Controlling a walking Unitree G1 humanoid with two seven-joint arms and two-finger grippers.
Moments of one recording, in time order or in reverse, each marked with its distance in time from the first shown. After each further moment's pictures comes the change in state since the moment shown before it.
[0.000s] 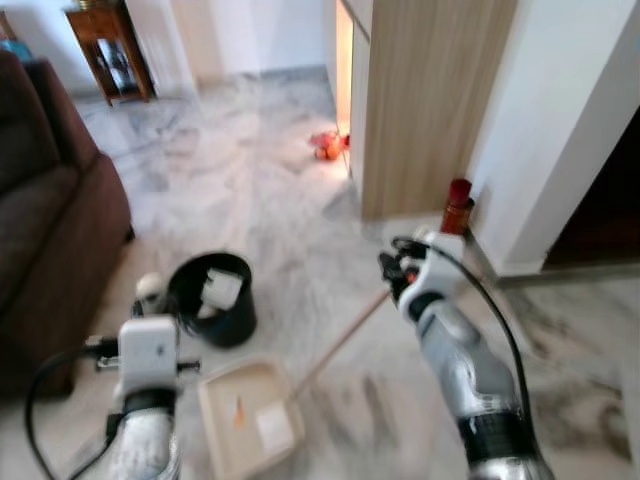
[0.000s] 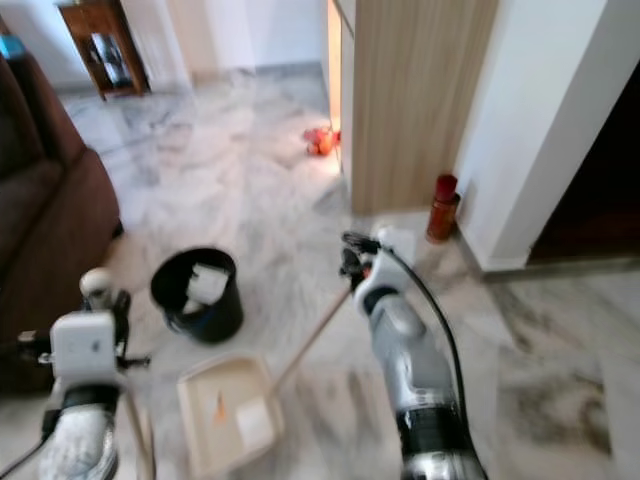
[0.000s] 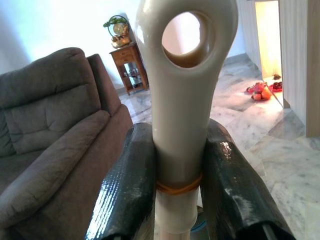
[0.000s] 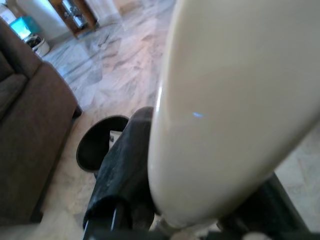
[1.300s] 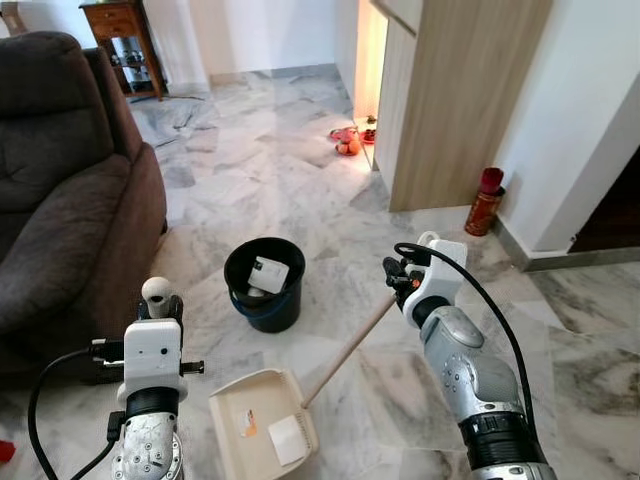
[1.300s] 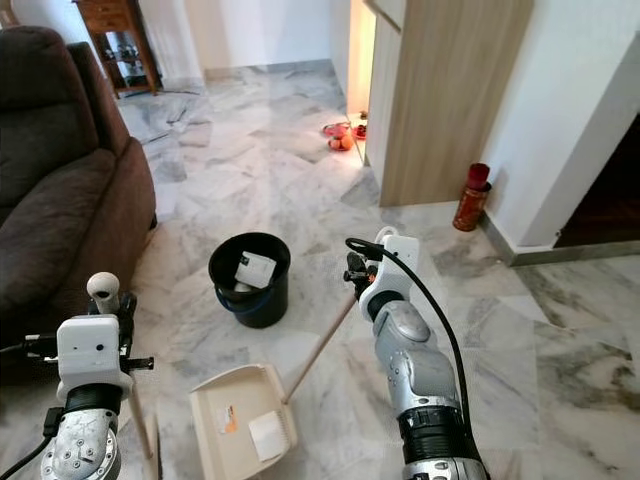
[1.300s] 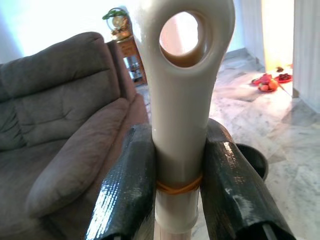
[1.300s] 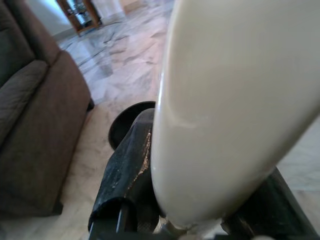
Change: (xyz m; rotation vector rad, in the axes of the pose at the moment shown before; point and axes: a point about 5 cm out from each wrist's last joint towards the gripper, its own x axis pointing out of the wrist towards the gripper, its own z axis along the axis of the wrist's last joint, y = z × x) left arm -0.001 0.002 -0.002 0.012 0.014 0.000; right arm 0.001 0.005 0.001 -0.022 0.000 0.012
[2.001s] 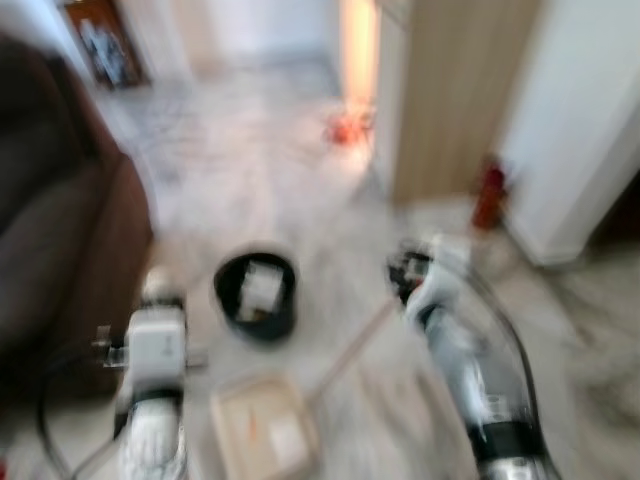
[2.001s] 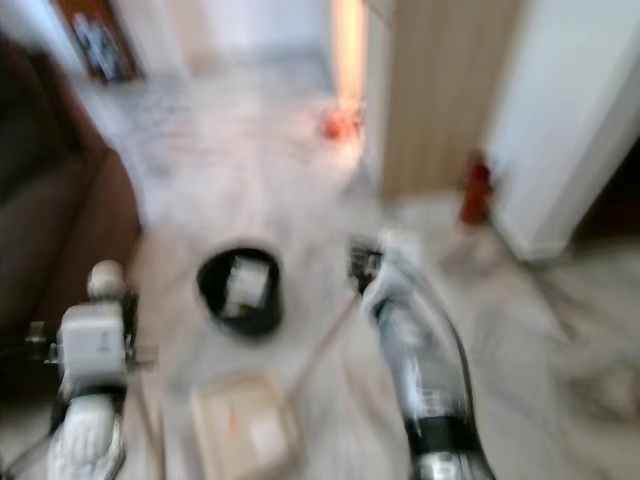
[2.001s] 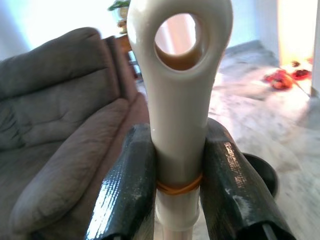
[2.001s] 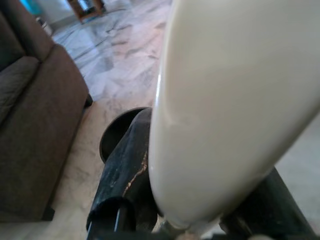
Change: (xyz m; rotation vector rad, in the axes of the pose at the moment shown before) left arm 0.001 -0.006 0.003 -0.020 -0.006 -0.008; right arm -0.002 -0.009 0.000 -0.024 0.006 -0.018
